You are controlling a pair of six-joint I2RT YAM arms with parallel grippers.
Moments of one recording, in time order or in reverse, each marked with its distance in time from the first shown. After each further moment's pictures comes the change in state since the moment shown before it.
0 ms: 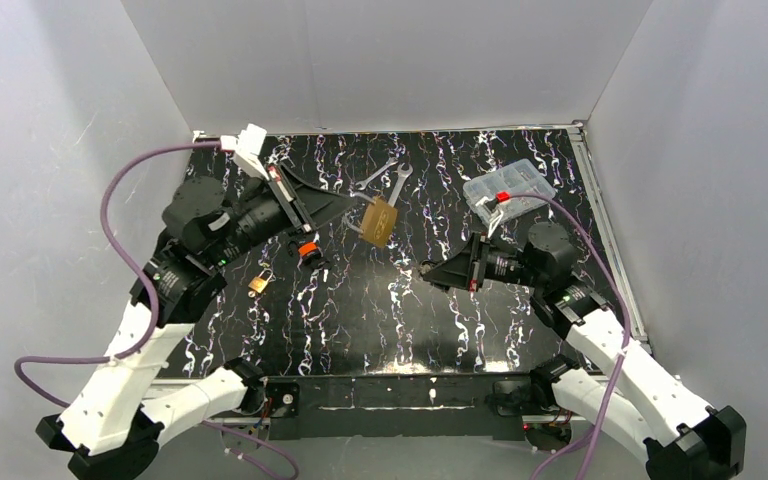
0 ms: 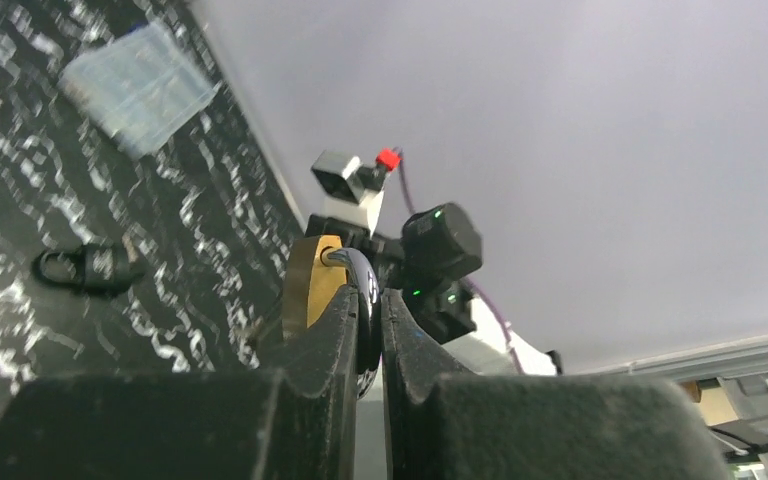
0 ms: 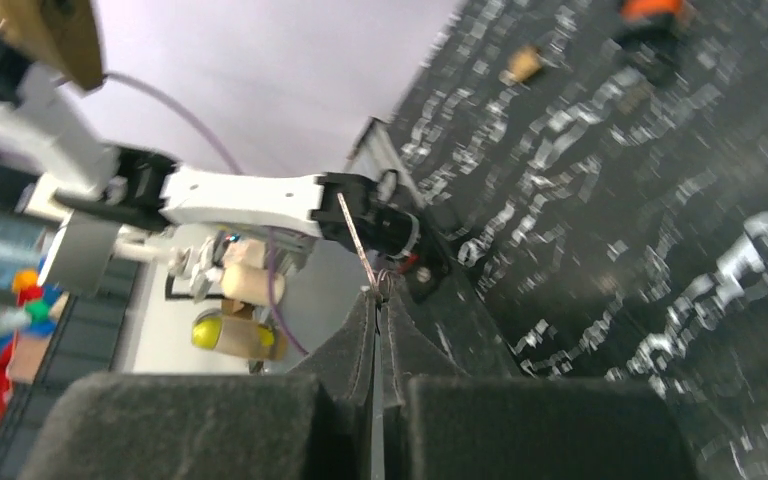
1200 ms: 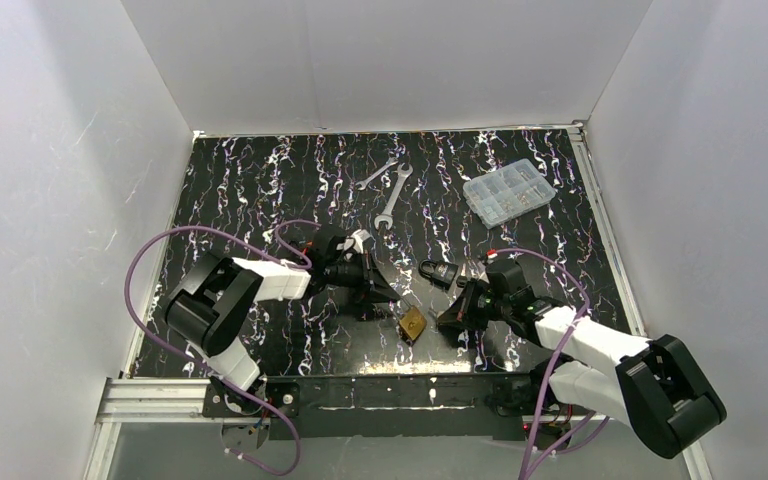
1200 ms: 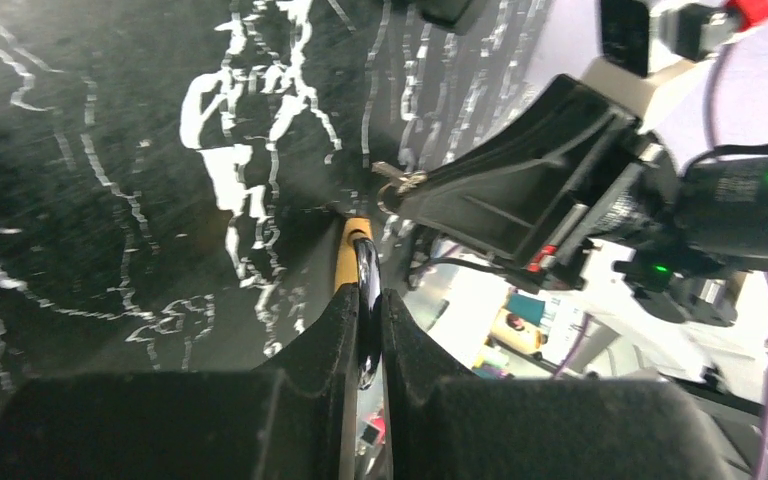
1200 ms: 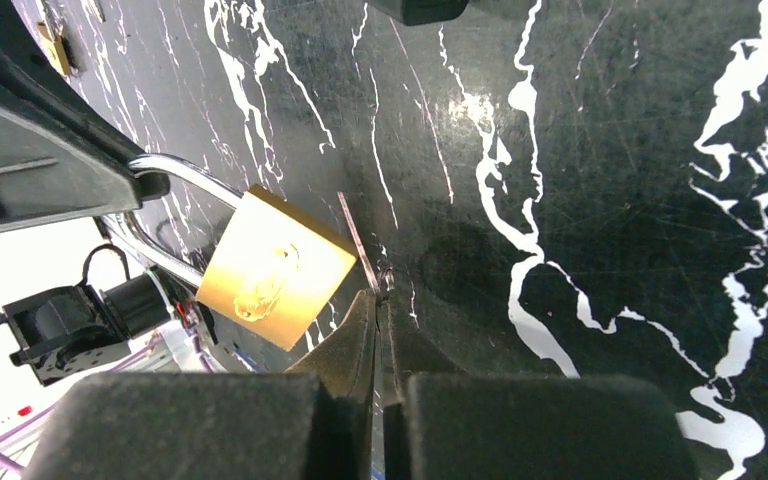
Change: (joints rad) left arm 0.053 0.724 -0.769 0.789 0.510 -0.148; right arm 0.019 0.285 -0.338 -0.144 0.438 0.069
